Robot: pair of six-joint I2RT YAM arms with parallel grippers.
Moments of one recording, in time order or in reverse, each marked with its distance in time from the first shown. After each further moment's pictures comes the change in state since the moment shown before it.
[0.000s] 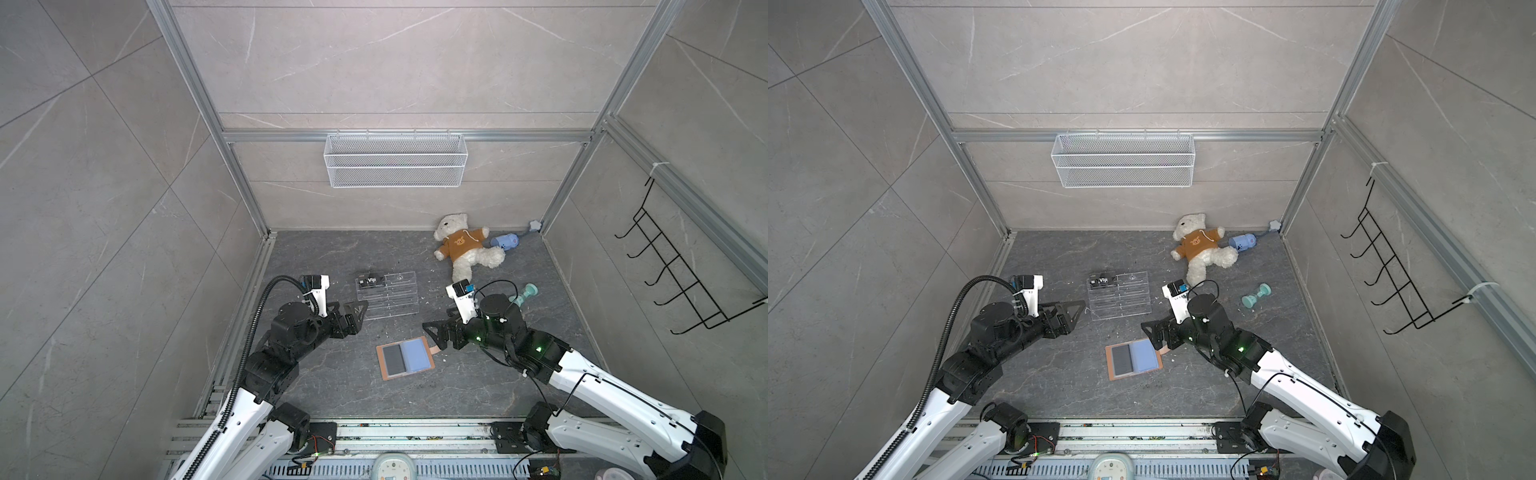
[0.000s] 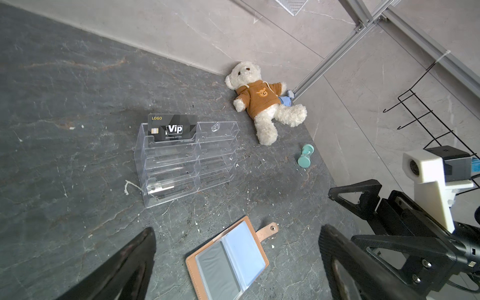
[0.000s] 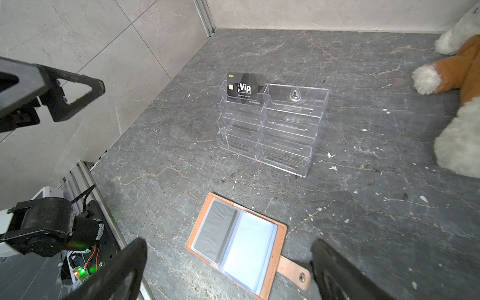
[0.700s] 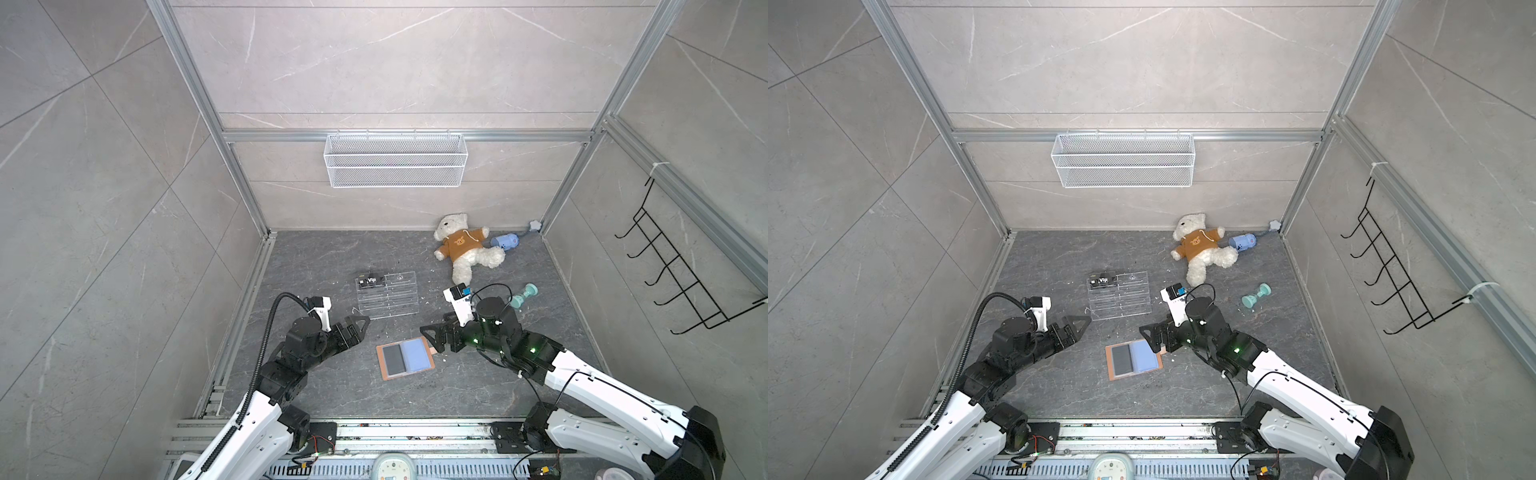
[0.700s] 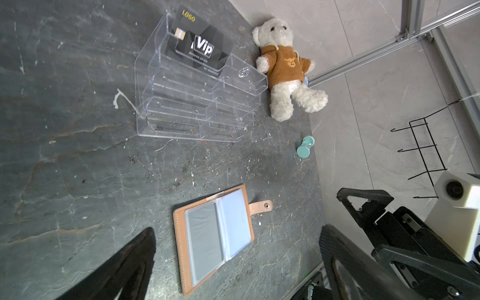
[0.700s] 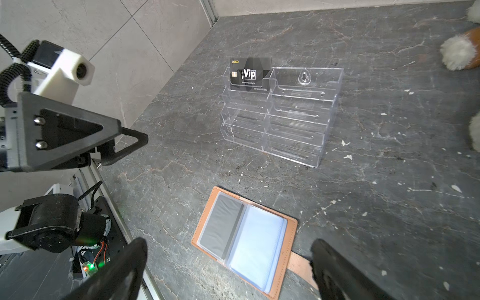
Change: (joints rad) left arm 0.000 -0.037 -0.250 0.093 0.066 -0.316; right arm 0.000 0.021 -0.053 0.061 -0.042 0.045
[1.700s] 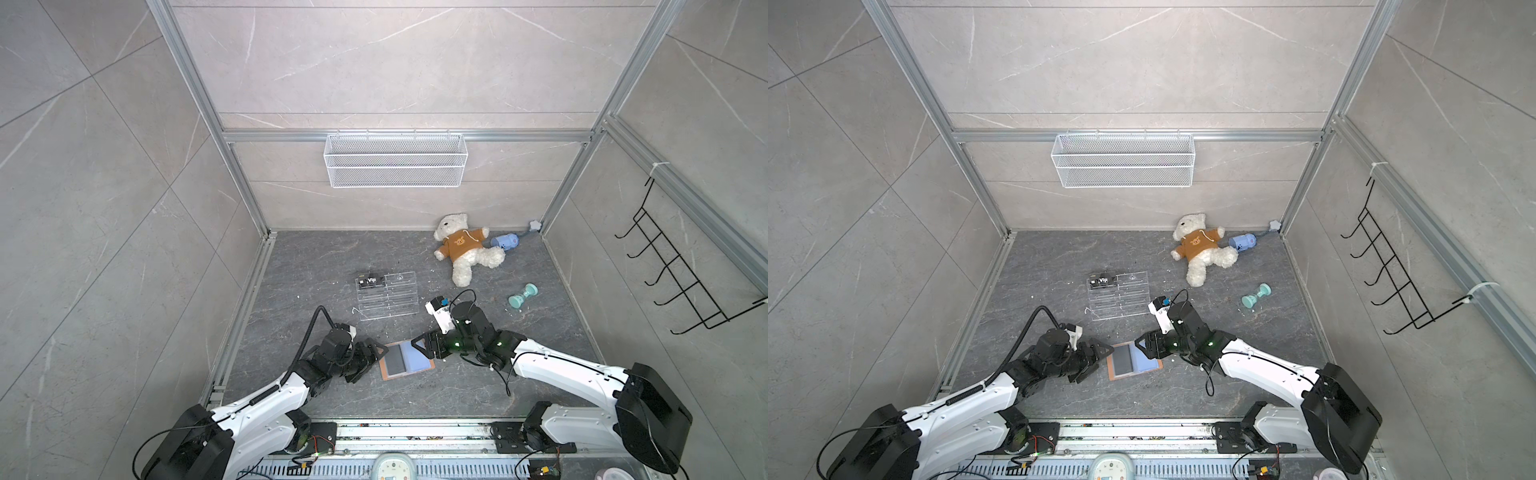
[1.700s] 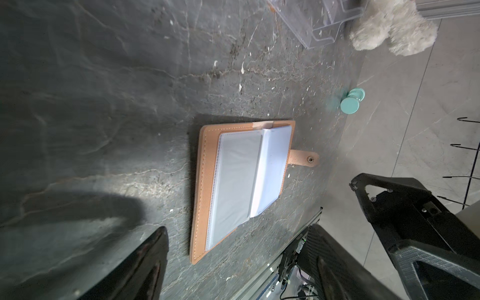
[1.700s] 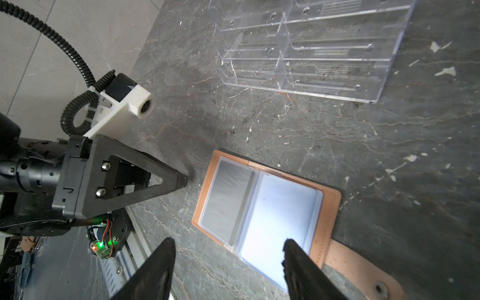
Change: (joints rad) left arm -0.184 0.386 -0.182 0.331 0.103 -0.304; right arm -0.001 0.267 -0.083 0.170 -0.158 0.114
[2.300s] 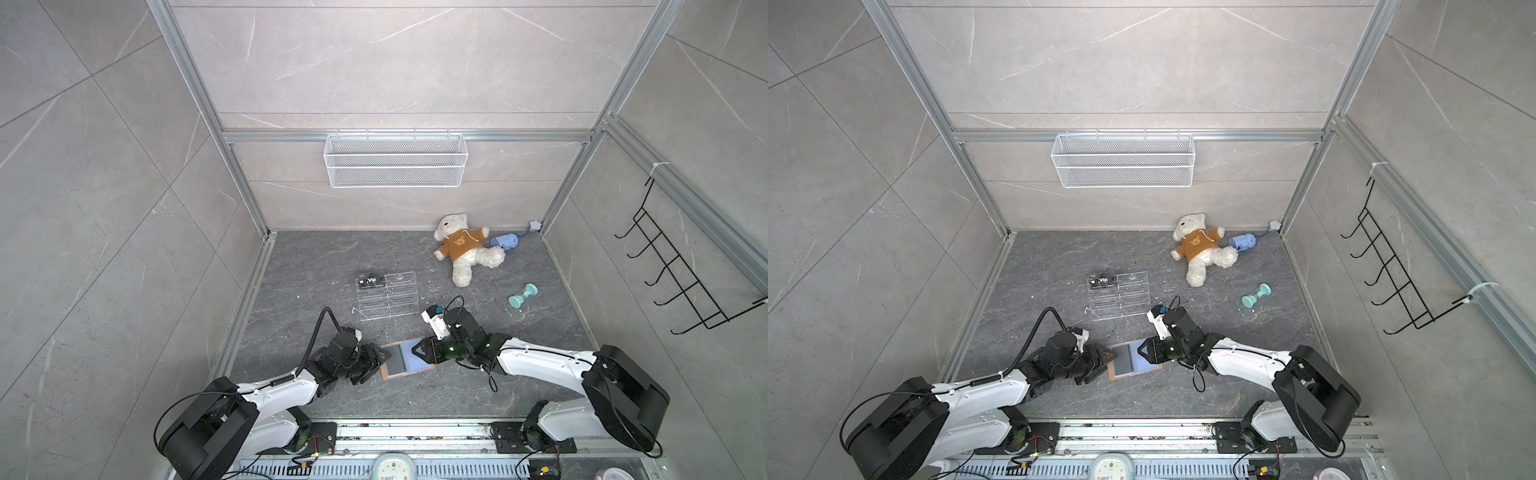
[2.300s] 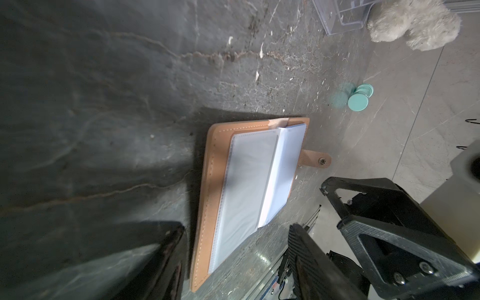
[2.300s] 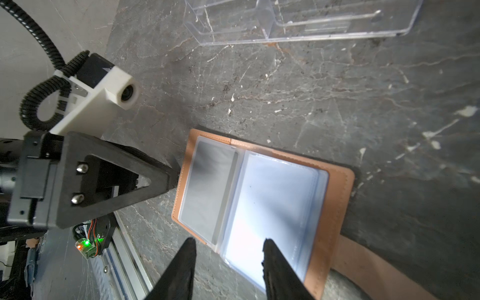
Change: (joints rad) left arm -0.036 0.157 -0.044 0.211 0.008 -0.060; right arm 0.000 0.155 -0.054 0.114 -0.040 0.050
